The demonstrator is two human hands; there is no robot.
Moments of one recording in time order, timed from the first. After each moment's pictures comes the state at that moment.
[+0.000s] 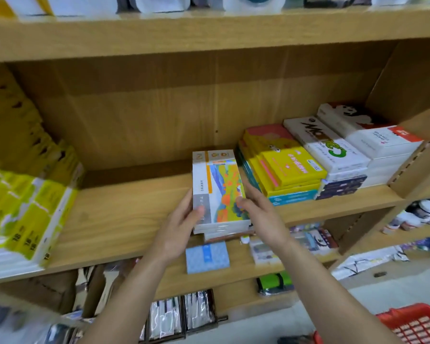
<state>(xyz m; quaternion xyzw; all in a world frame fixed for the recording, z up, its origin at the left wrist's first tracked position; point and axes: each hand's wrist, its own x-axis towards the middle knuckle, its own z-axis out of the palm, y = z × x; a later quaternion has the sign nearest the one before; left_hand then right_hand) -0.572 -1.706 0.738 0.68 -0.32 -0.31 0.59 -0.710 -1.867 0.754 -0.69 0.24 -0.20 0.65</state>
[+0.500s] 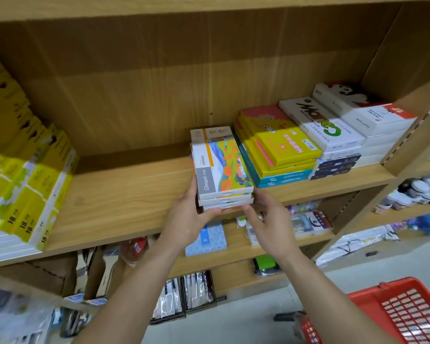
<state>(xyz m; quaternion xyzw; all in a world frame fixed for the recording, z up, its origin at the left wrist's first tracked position) -0.585 -1.722 0.718 0.81 -0.41 -0.12 0.41 -0.755 -1.849 0.721 -0.82 0.30 -0.28 0.40</state>
